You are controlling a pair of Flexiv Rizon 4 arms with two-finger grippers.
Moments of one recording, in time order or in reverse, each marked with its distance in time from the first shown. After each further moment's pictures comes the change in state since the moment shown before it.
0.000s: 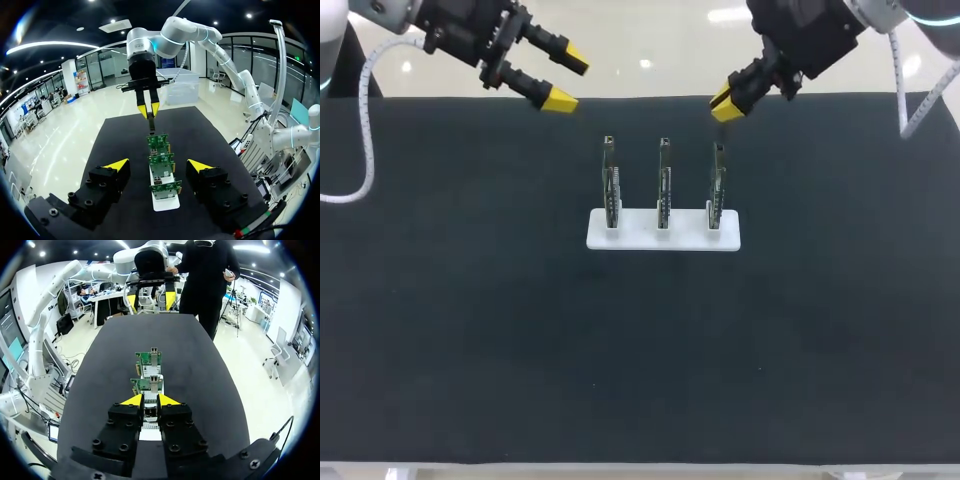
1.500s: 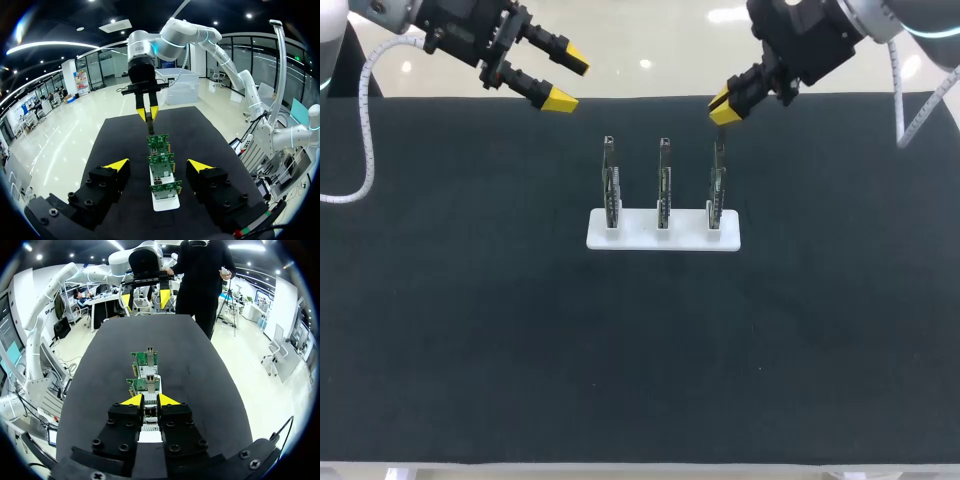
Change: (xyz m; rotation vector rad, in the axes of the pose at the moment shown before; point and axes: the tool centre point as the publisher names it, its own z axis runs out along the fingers) left arm 0.000 0.000 0.000 0.000 0.000 0.000; right arm 0.003 -0.005 0.007 0.023 -0.023 0.032
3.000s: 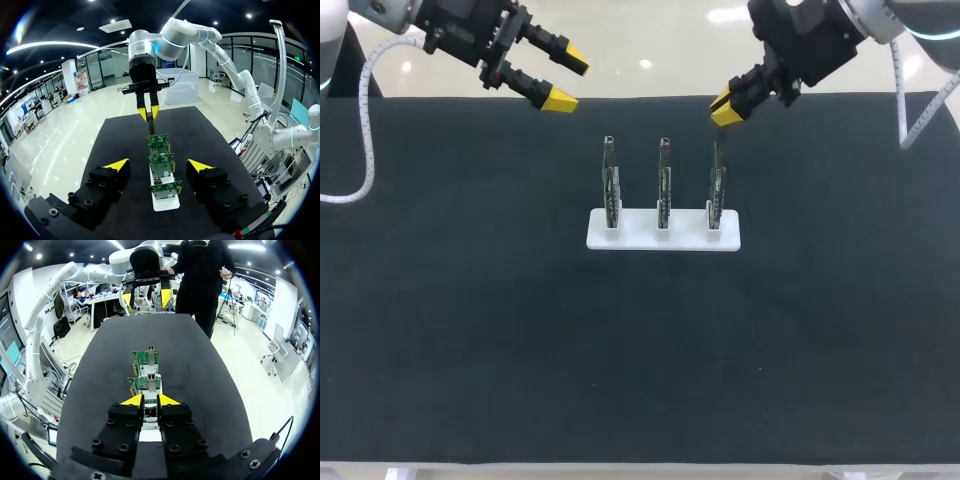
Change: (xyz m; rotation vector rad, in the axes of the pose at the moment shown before) left arm 0.000 0.000 0.000 0.000 0.000 0.000; right arm 0.002 0.002 -0.002 0.003 0.005 -0.003
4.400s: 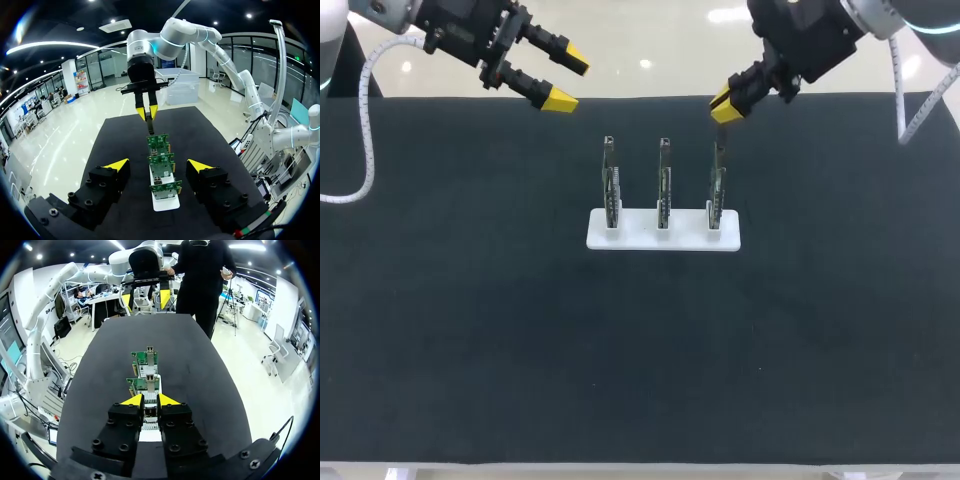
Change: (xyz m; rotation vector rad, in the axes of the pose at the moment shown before) left arm 0.000 0.000 0.000 0.000 0.000 0.000; right arm -0.002 -0.003 0.000 -0.007 0.001 0.000
